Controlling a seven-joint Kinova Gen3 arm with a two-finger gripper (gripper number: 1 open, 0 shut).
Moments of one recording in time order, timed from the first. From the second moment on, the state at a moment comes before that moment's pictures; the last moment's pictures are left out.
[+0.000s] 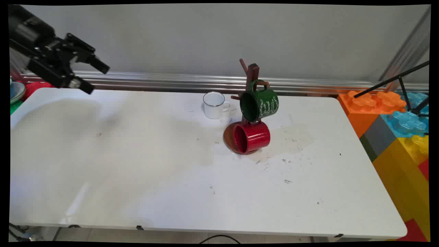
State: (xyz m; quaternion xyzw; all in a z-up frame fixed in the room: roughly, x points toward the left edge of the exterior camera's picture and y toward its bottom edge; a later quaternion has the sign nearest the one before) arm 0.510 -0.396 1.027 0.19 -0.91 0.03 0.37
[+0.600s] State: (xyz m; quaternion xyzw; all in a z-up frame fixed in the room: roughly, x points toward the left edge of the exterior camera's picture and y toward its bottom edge) arm 0.430 -0.412 0.996 0.23 -0.90 0.05 0.37
